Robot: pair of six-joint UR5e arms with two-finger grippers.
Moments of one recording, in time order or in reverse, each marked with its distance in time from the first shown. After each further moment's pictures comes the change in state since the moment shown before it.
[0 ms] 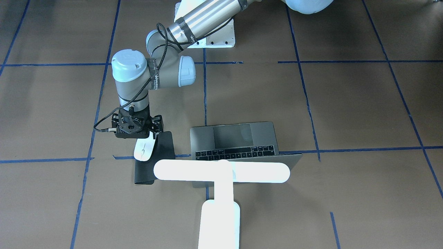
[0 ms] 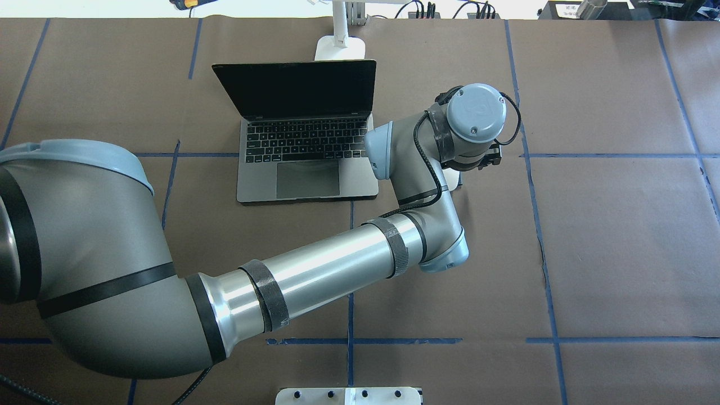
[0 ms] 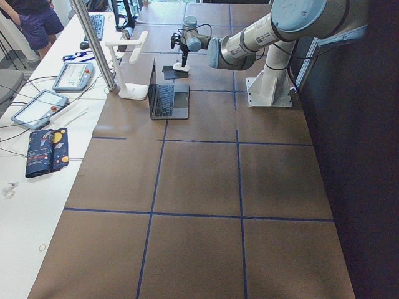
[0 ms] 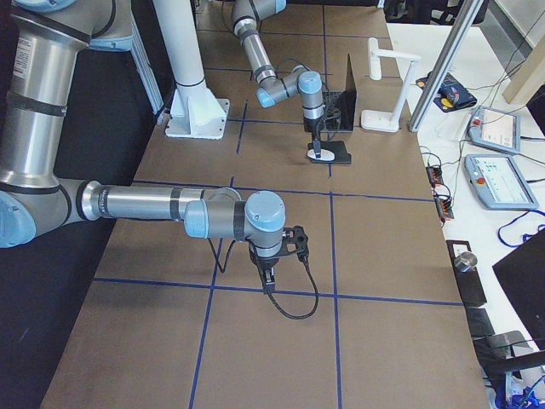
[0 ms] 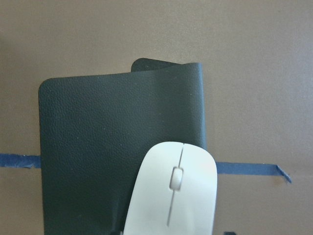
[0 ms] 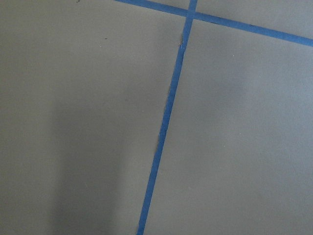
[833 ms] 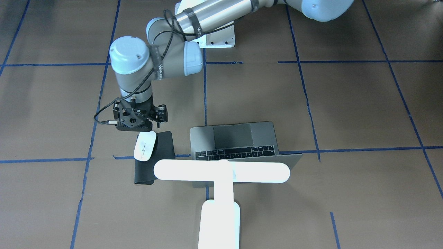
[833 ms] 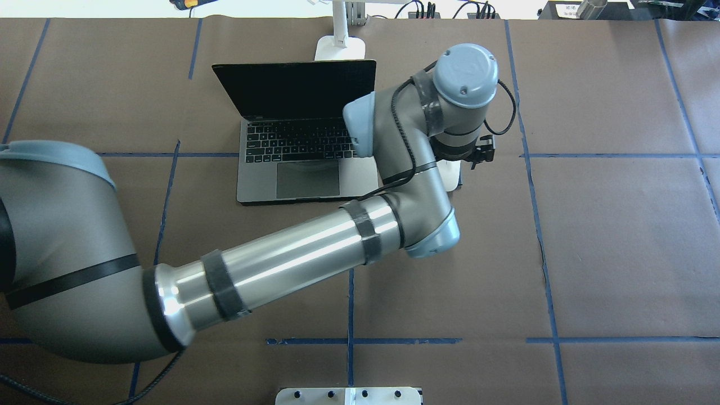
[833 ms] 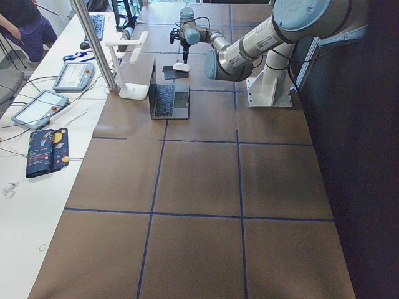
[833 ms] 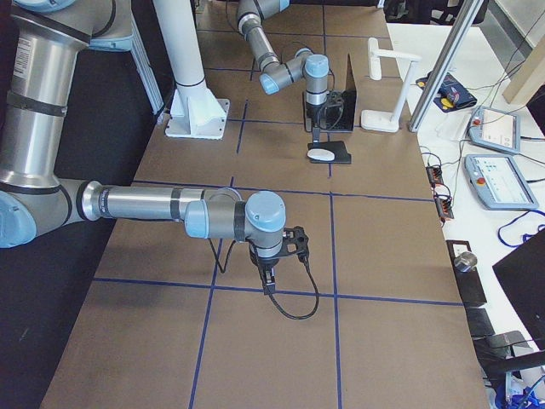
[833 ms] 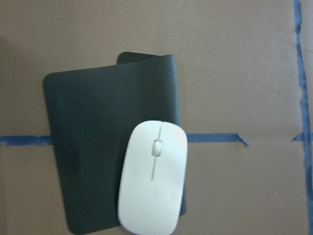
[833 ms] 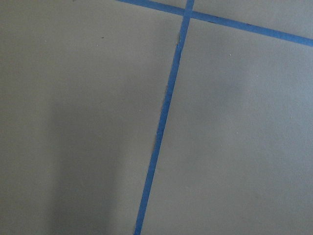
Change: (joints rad) left arm -0.046 0.194 -0.456 0.338 -0.147 0.086; right arm 0.000 0.001 -0.003 -0.001 -0.007 0.000
